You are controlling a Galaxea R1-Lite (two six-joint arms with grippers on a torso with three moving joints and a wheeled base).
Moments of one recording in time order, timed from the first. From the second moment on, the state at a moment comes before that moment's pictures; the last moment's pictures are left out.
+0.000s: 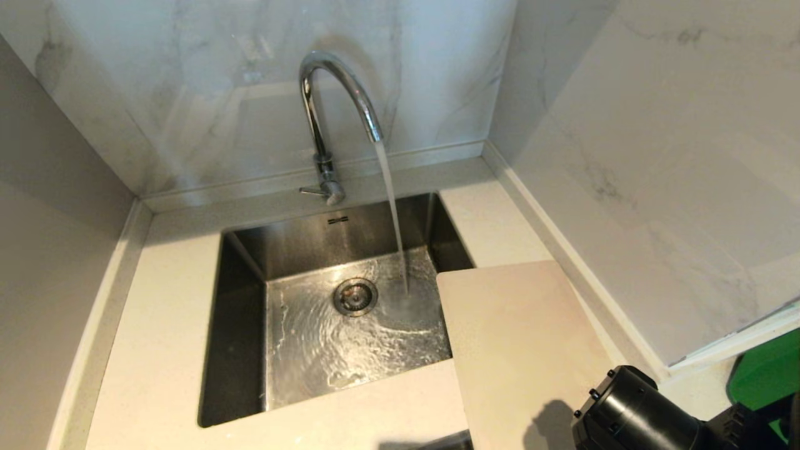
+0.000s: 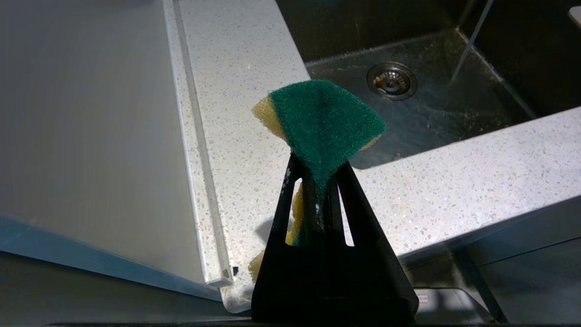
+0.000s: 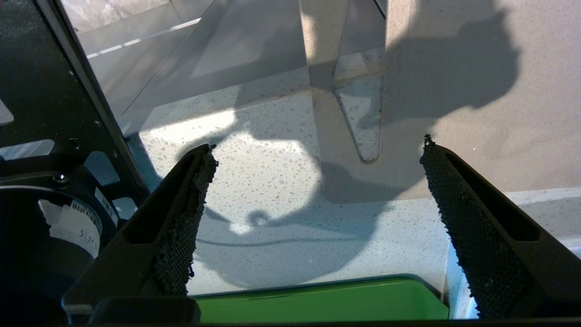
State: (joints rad) left arm 0.00 0.00 0.00 0.00 0.00 0.00; right arm 0.70 1.43 -0.68 0.60 -0.25 -0.85
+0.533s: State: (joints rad) left arm 0.00 0.00 0.00 0.00 0.00 0.00; right arm 0.70 1.54 -0.63 0.41 -0.23 -0.86
